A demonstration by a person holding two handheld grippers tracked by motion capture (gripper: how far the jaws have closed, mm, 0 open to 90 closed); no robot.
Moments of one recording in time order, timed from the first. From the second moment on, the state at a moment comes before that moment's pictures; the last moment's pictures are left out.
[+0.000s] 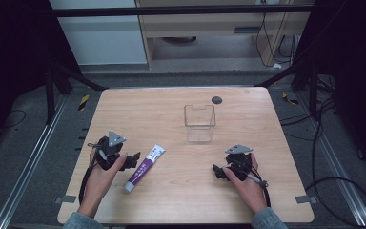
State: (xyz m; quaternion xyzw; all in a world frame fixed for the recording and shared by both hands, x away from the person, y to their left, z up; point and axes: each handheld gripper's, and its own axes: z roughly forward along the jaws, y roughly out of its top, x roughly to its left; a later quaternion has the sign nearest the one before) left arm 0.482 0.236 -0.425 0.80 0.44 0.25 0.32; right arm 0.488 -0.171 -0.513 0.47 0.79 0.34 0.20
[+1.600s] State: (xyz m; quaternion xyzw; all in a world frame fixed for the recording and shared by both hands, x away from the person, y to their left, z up) left arm 0.499 0.173 -0.432 0.90 0.37 0.17 0.18; right arm 0.488 -0.171 -0.513 0.47 0.79 0.34 0.20
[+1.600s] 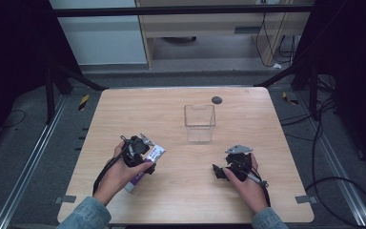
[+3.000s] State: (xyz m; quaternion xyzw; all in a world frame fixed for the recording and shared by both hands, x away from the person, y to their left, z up) left arm 0.542 0.168 -0.465 0.90 0.40 0.07 0.14; right arm 0.488 -0.172 -0.513 0.47 0.79 0.34 0.20
